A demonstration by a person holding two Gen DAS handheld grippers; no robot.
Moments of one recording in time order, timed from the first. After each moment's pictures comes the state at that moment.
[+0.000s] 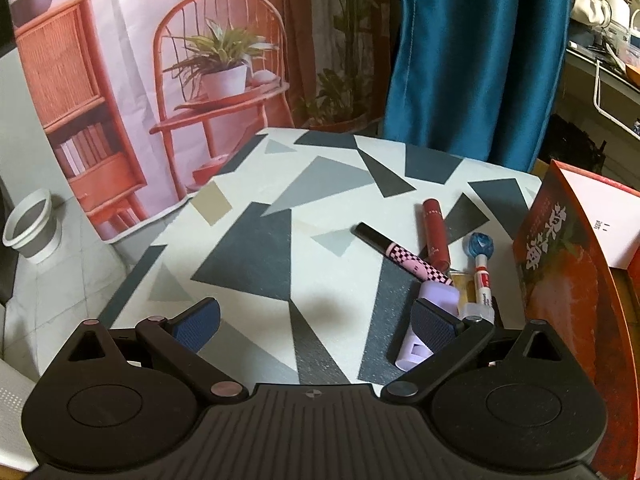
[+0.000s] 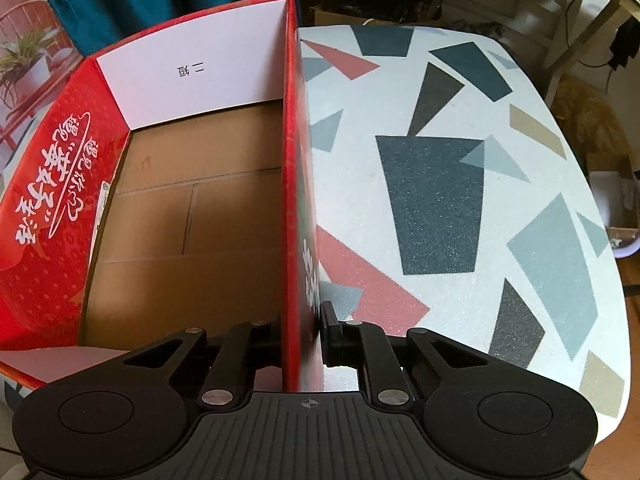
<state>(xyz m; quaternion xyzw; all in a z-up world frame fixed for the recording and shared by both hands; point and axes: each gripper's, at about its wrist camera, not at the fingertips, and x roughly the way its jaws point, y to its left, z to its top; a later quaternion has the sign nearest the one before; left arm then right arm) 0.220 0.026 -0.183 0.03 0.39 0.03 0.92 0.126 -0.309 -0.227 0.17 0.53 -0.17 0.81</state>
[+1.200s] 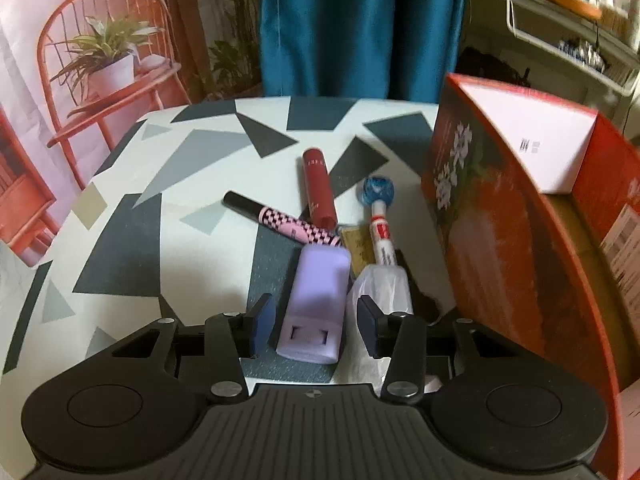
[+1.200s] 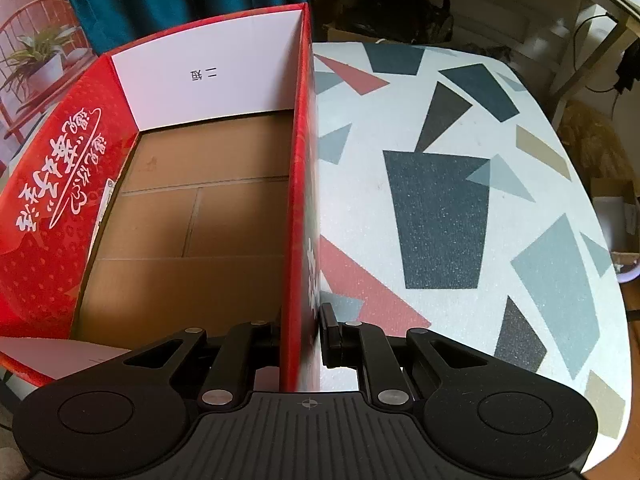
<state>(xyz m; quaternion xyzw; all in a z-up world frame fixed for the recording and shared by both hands) 0.232 -0.032 -0.220 0.07 0.43 -0.10 0.90 0.121 -0.303 -0.230 0.14 0.51 -0.16 0.84</state>
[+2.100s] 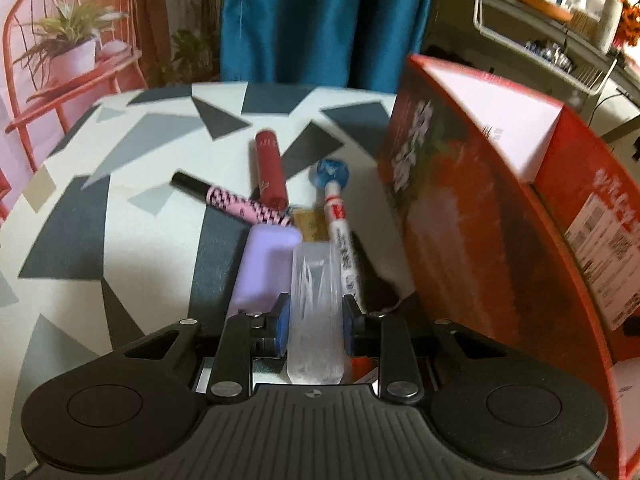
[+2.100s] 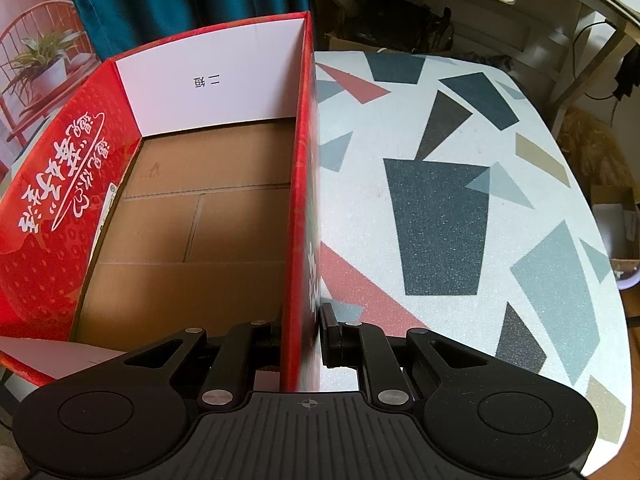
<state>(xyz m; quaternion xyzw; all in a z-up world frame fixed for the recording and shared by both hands) 0.235 -0.041 -0.249 0.04 0.44 -0.16 0.88 0.121 -0.302 -0.229 0.14 0.50 -0.16 0.84</state>
